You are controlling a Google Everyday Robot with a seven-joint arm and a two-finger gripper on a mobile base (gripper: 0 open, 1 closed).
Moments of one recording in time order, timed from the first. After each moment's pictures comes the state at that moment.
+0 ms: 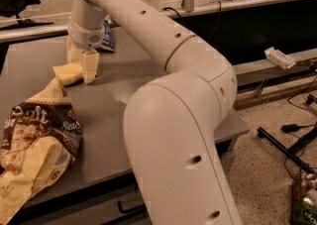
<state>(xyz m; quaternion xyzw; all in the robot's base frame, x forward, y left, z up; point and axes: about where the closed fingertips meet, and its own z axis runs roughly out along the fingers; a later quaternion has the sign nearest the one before) 0.681 0.227 0.841 -0.90 0.39 0.08 0.19</state>
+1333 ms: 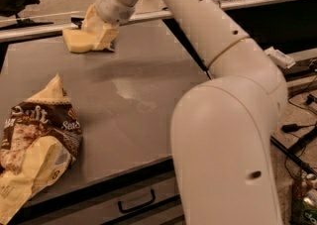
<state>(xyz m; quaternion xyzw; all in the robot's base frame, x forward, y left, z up) 0.688 0.167 0.930 -0.86 0.39 0.11 0.32</state>
